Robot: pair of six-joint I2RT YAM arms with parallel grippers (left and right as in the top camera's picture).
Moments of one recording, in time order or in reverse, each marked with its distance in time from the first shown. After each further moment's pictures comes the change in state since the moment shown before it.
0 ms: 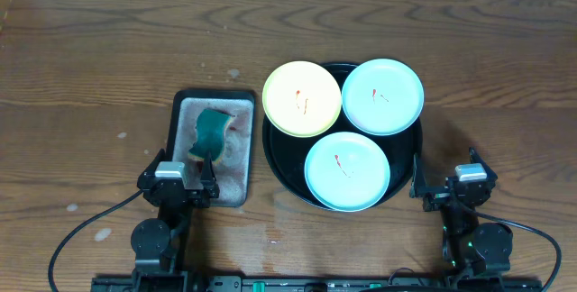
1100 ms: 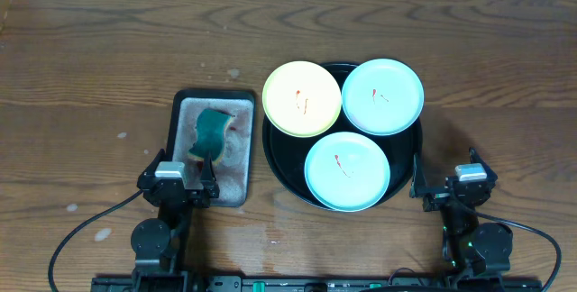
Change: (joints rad) left arm 0.000 0.000 0.000 0.000 0.000 0.000; right arm 0.000 0.000 0.000 0.000 0.000 0.000
